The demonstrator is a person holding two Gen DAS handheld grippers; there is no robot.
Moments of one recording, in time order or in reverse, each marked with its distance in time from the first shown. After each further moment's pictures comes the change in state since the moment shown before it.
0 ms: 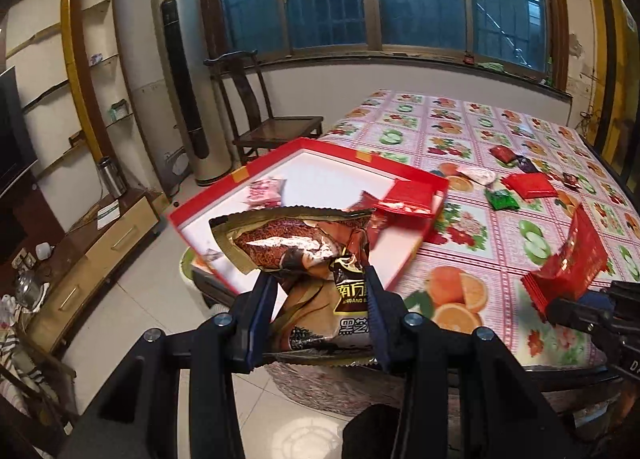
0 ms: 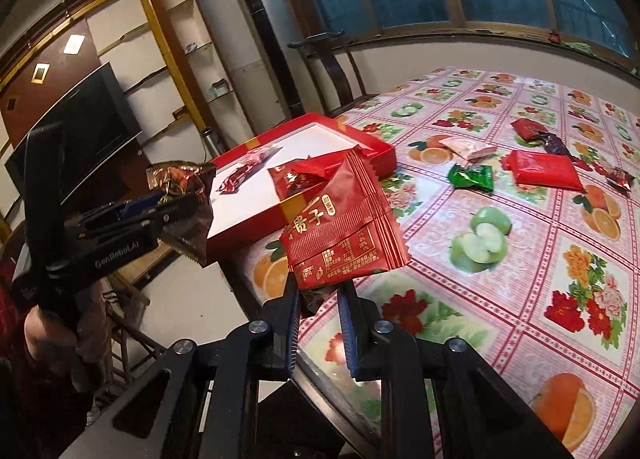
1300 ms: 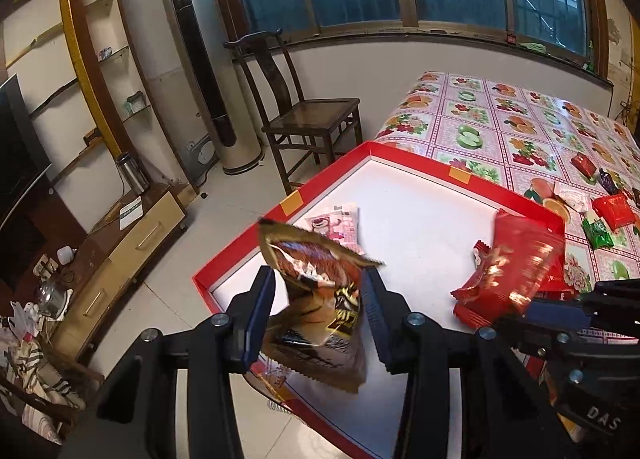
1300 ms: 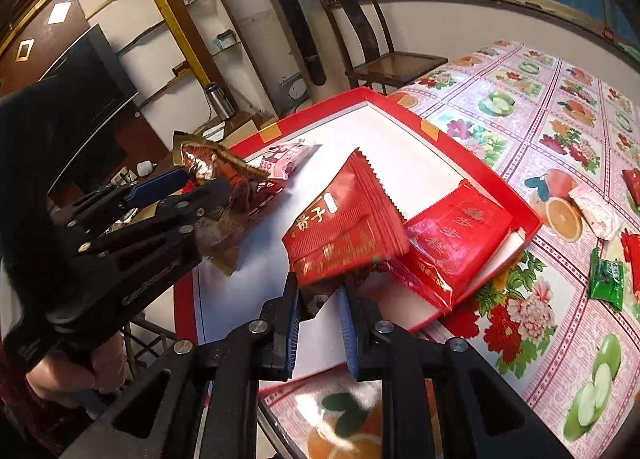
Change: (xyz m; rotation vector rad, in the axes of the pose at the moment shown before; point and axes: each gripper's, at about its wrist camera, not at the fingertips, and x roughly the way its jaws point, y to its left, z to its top) left arm 0.098 0.051 0.064 0.030 0.078 0.093; right arm 0.164 0.050 0.110 -0.011 0.219 0.017
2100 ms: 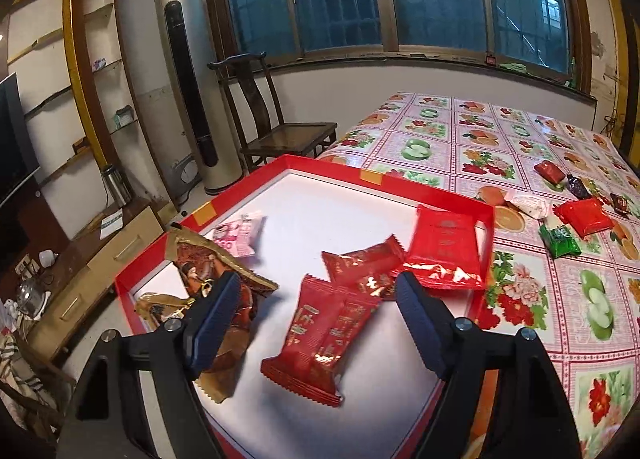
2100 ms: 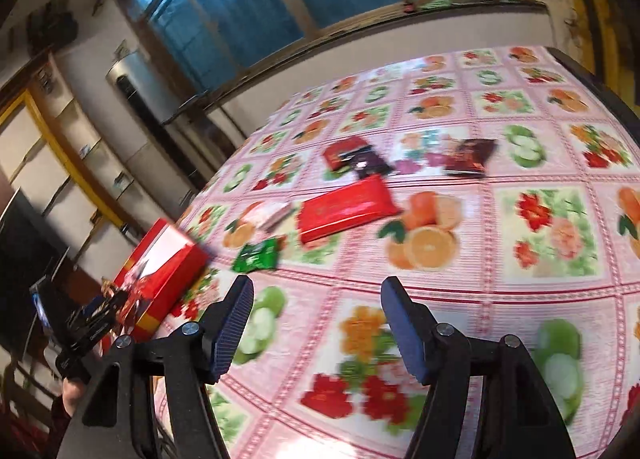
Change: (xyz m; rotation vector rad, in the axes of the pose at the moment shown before) left arm -0.005 -0.085 -0.021 -0.018 -0.098 -0.058; right arm -0.217 -0.240 -0.133 0.480 -0.355 -0.229
